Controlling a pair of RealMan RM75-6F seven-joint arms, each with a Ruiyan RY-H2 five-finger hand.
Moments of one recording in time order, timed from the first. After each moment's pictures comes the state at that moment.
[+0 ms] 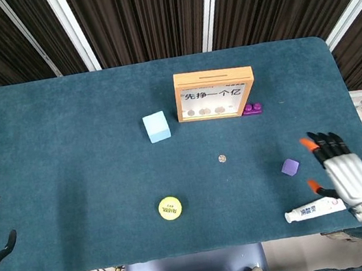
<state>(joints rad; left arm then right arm) -0.03 -1.18 -0.05 -1.61 1.50 1.57 0.12 0.22 -1.03 0.13 -1.90 -1.44 1.27 -0.18</state>
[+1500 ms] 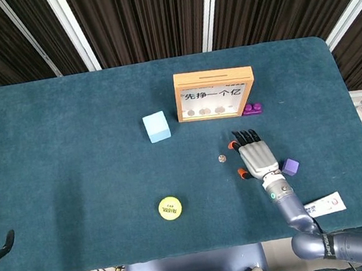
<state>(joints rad) -0.03 -1.17 -0.06 -1.63 1.46 1.55 0.10 0.64 -1.61 0.22 -1.48 -0.94 1.03 -0.55</state>
